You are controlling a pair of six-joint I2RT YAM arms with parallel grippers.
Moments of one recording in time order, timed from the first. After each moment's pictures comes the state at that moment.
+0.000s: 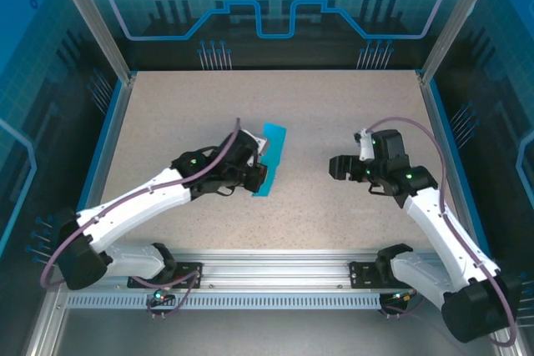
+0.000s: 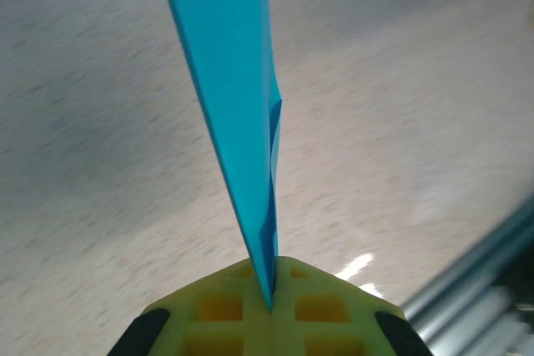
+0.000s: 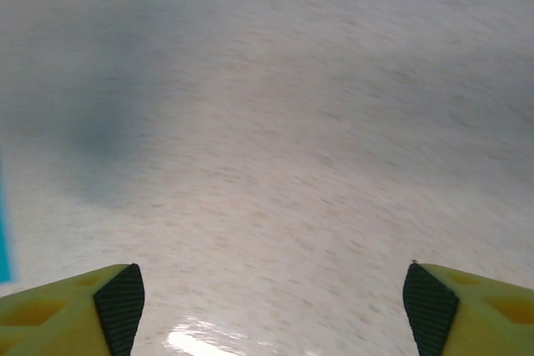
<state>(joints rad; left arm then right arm) -0.84 1.30 1.13 -0.76 -0.08 -0.47 0.24 0.94 0.78 -0.70 -0.18 0.30</state>
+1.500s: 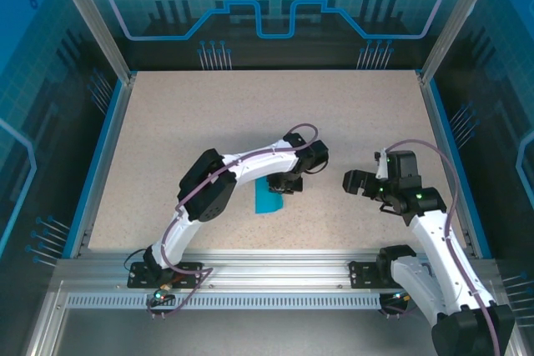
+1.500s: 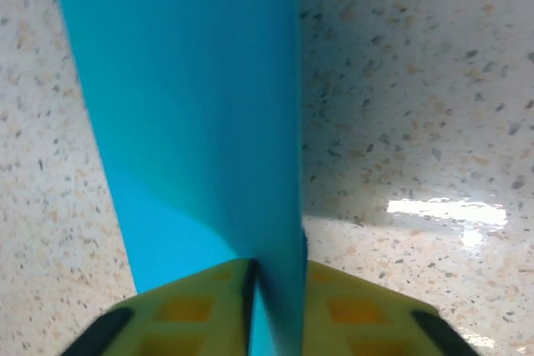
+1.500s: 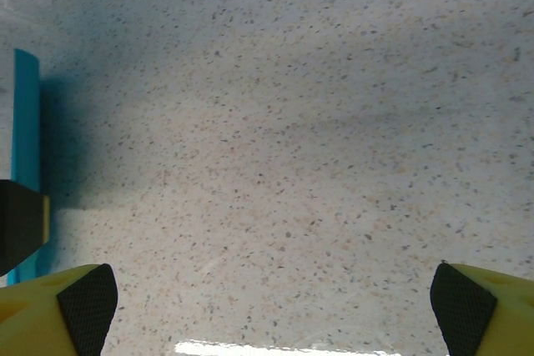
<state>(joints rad) -0.90 2.23 1.81 -1.27 -0.17 -0.95 0.10 0.78 0.63 -0.77 -0.19 0.35</state>
